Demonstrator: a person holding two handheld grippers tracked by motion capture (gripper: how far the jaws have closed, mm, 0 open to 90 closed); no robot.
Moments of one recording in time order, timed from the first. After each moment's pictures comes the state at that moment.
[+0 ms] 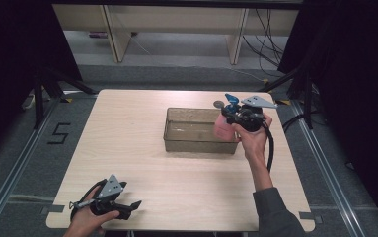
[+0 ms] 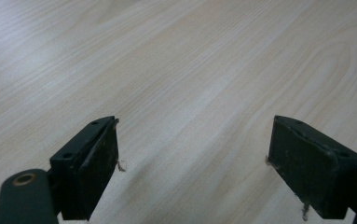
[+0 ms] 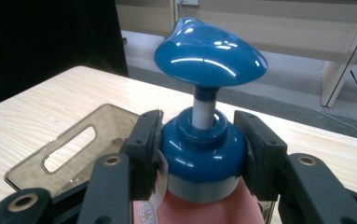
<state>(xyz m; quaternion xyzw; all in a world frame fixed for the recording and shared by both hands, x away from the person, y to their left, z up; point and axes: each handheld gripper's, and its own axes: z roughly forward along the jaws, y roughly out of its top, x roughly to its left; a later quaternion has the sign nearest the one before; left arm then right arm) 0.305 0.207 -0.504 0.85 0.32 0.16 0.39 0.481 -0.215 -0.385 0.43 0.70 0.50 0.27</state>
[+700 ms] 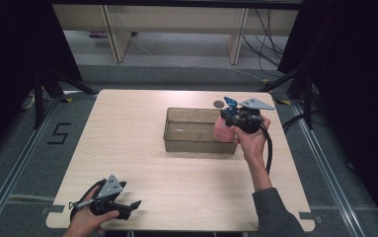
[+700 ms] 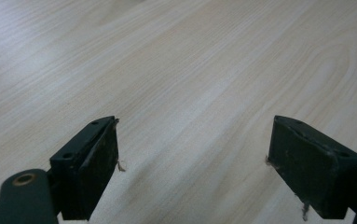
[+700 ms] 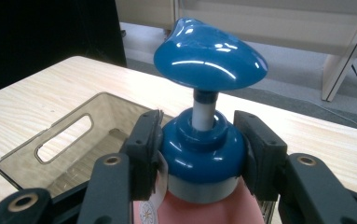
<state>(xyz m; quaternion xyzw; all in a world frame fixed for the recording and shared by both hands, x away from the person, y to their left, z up) 0.303 0.206 -0.503 0.84 0.33 0.15 0.40 0.484 -0.215 -0.396 0.43 0.71 0.49 0.26</state>
